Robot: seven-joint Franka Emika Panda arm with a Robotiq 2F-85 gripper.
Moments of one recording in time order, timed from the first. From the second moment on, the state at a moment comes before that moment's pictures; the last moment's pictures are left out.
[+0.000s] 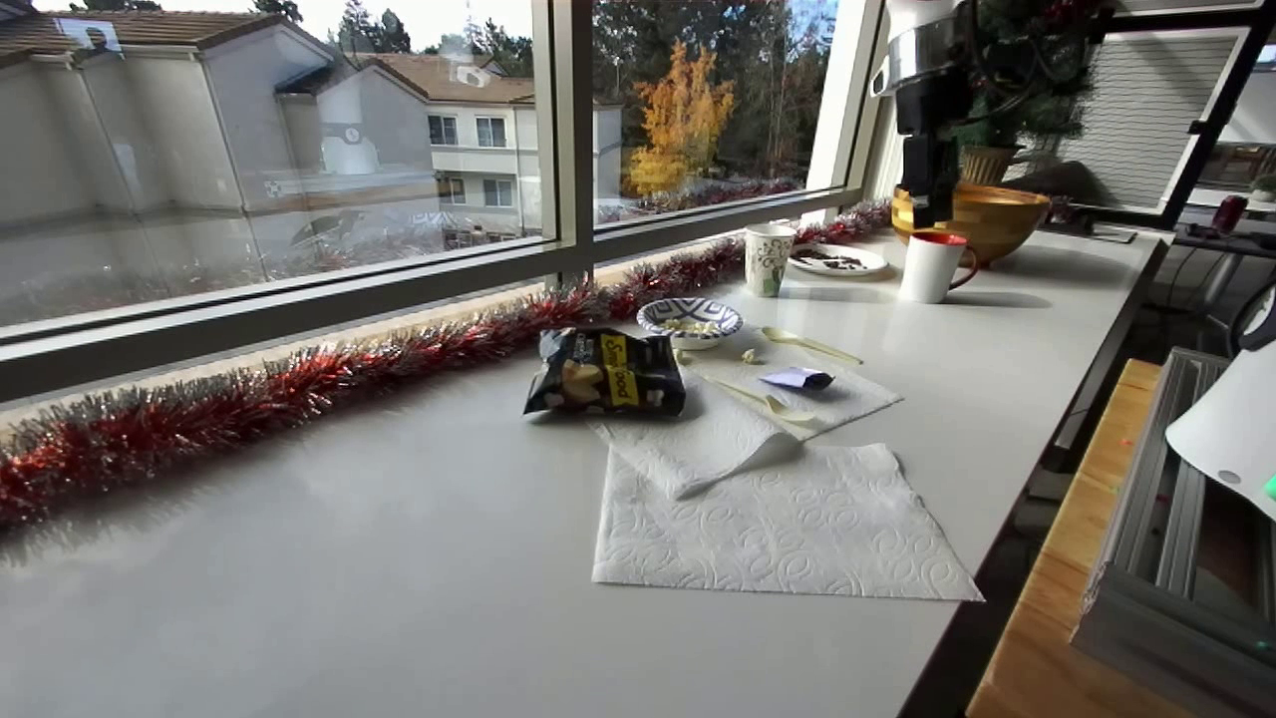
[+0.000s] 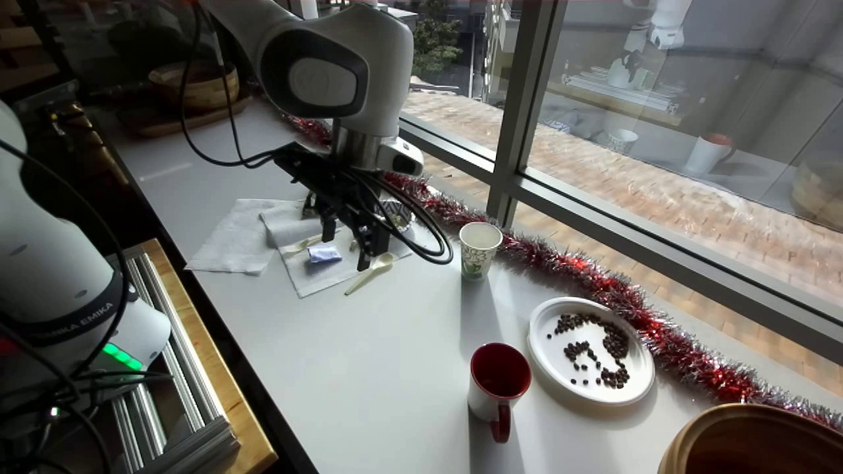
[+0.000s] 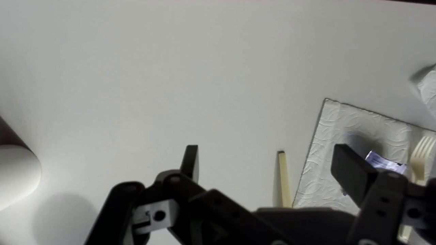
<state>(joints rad) -0.16 -0.04 -0.24 -2.56 -0.16 2.25 -0.38</state>
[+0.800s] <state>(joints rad) -0.15 0.24 -0.12 -2.58 -0.07 2.57 -0.37</state>
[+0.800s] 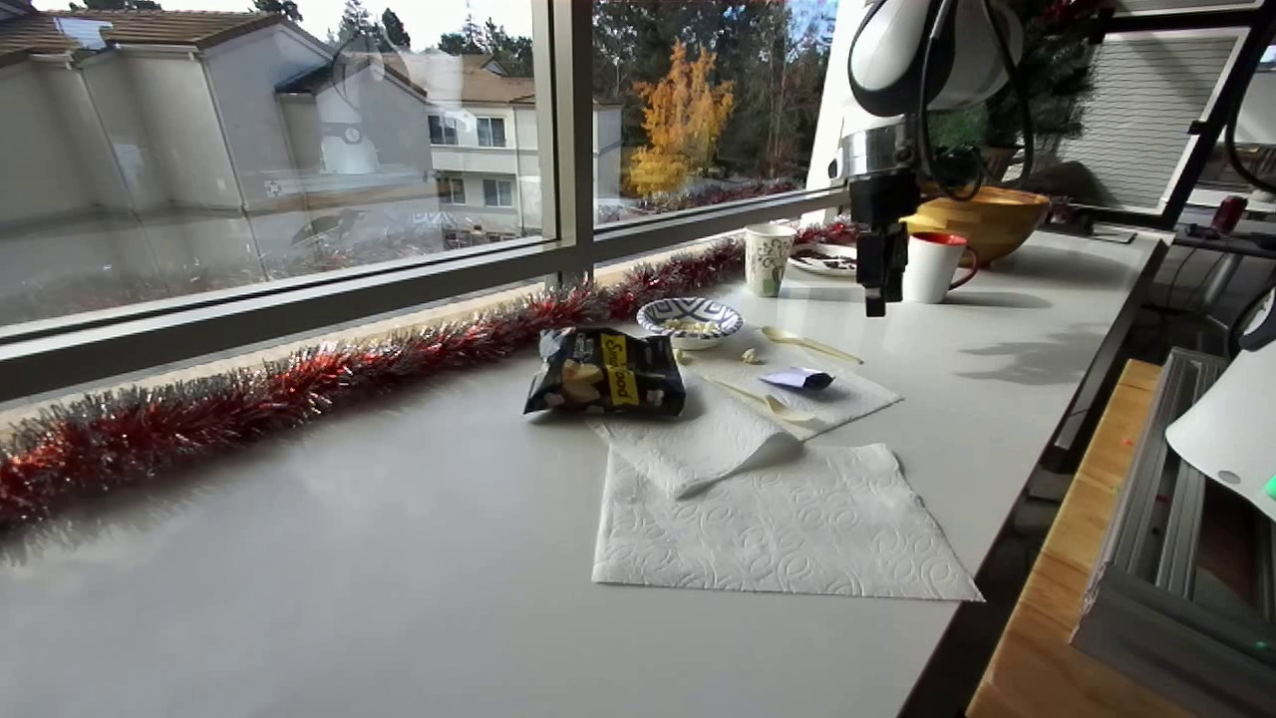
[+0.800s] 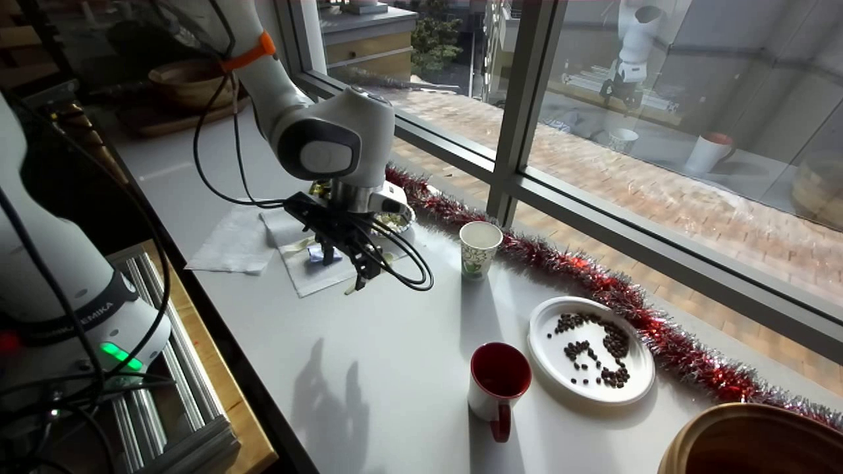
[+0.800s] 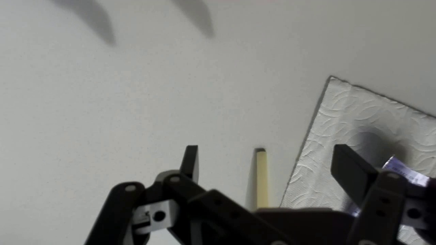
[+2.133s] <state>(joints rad) -0.31 0.42 0.08 -2.51 0.02 2.86 -0.39</state>
